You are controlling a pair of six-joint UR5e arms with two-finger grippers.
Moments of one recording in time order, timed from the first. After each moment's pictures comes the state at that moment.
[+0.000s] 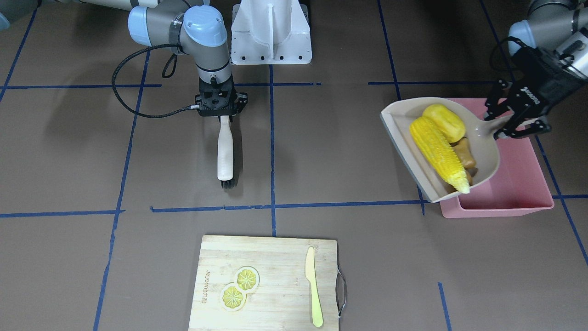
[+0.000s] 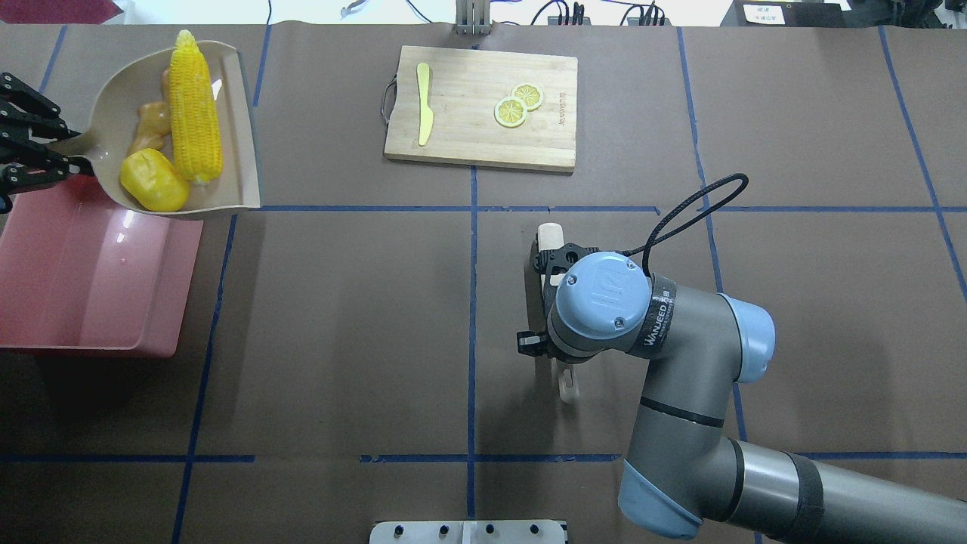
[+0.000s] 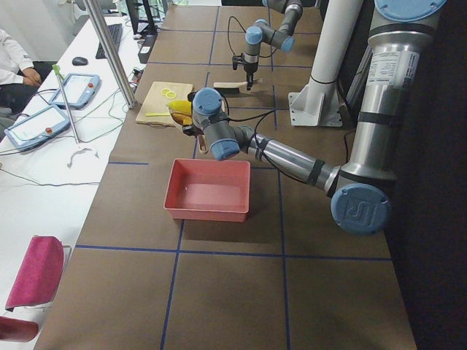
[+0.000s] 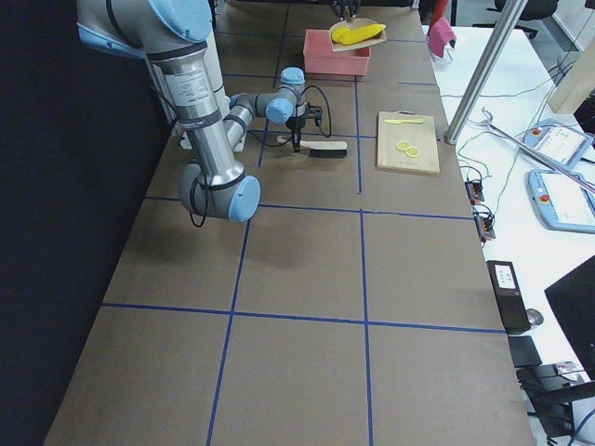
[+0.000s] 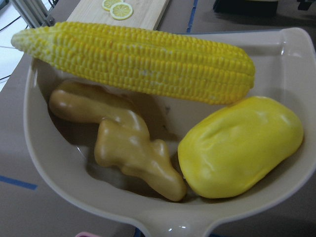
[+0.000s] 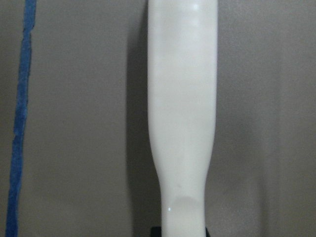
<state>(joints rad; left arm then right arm) -1.22 -1.67 -1.78 -2.29 -2.43 0.35 0.40 -1.06 1.80 -1.58 1.78 1.23</state>
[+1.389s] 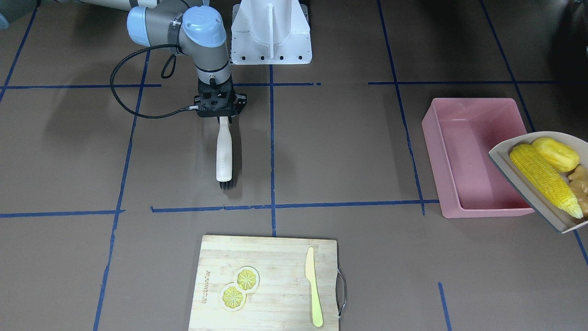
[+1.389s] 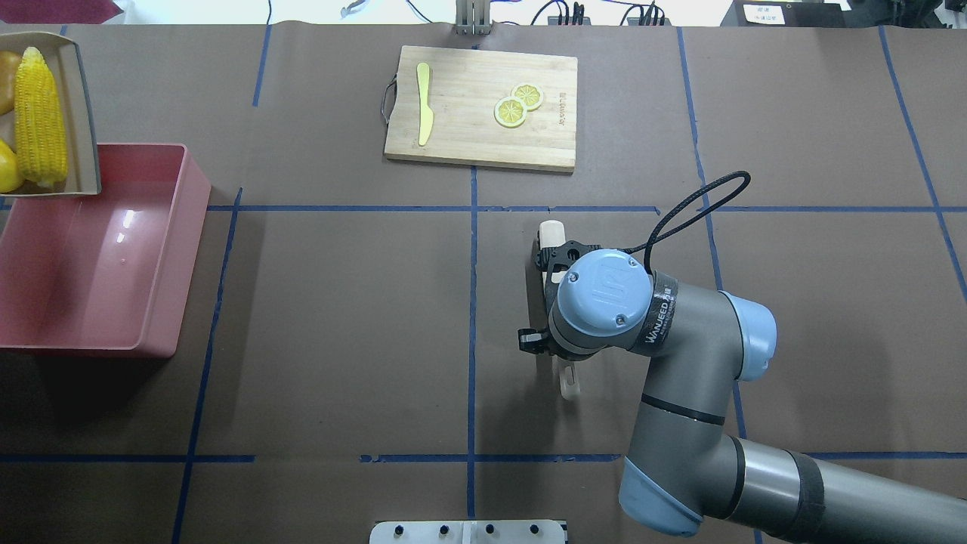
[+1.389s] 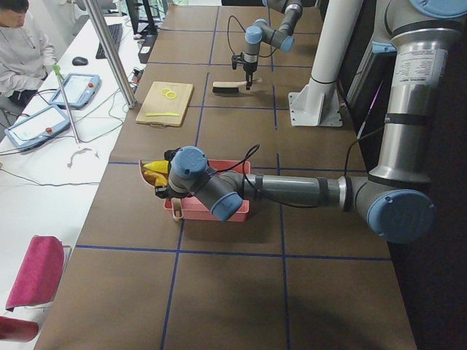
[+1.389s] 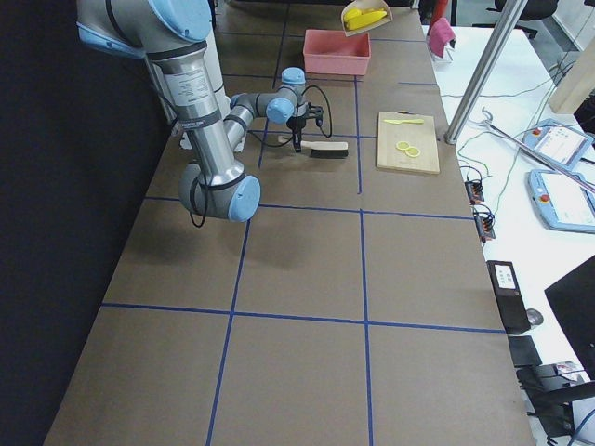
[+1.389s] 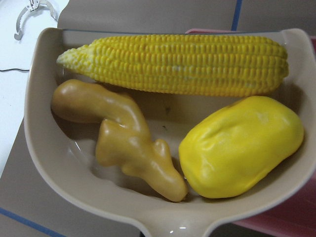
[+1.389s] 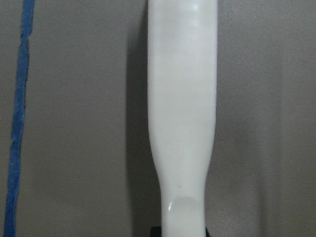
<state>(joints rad) -1.47 -1.63 -1.51 -2.27 -2.40 0.81 0.40 -1.06 1.80 -1.58 1.78 1.23</state>
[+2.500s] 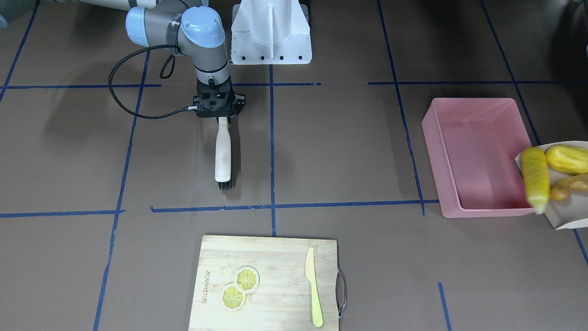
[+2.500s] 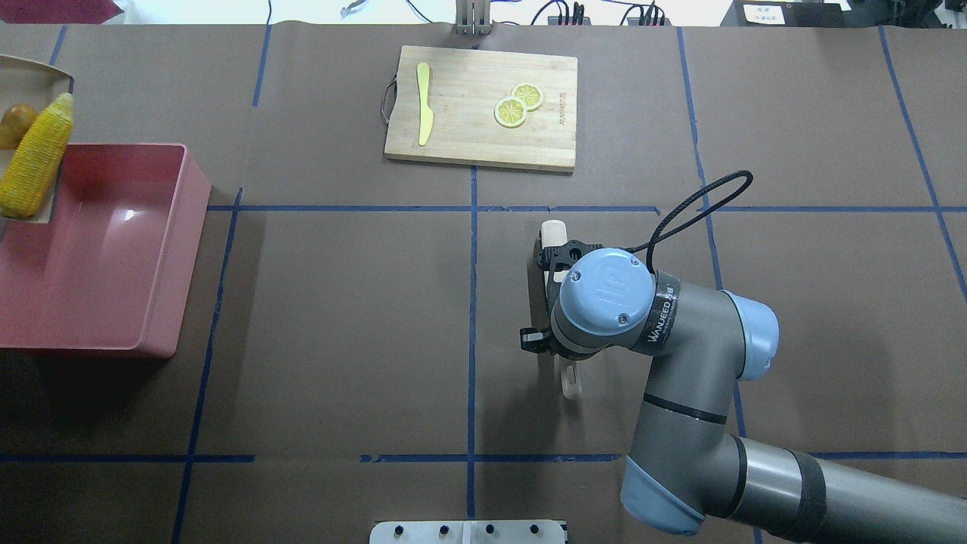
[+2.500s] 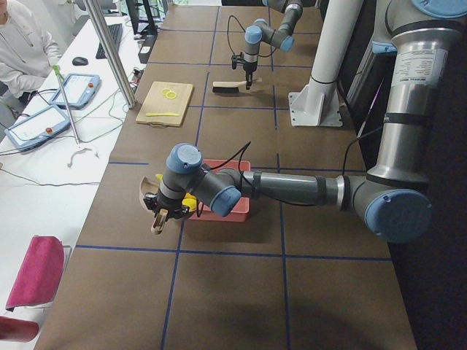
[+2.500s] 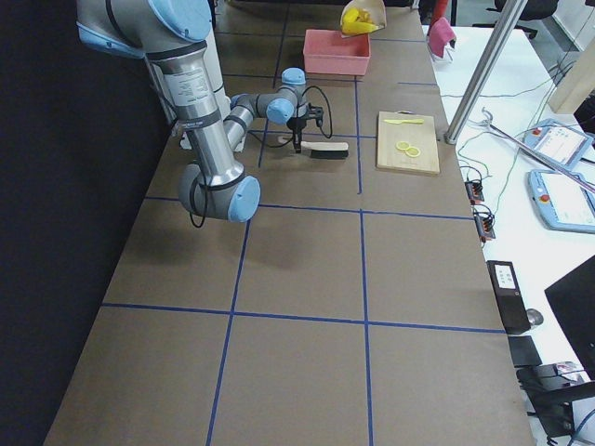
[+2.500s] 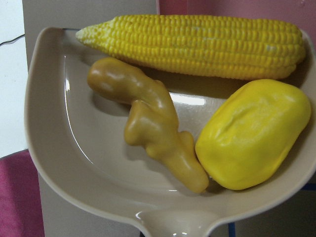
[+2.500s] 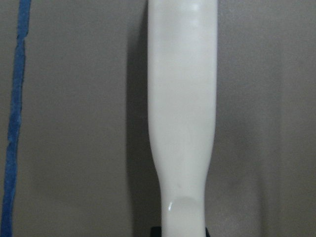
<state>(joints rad) -1.46 -1.65 -1.54 -2.13 -2.17 1.26 0.40 -1.07 1.80 -1.58 1.78 1.23</state>
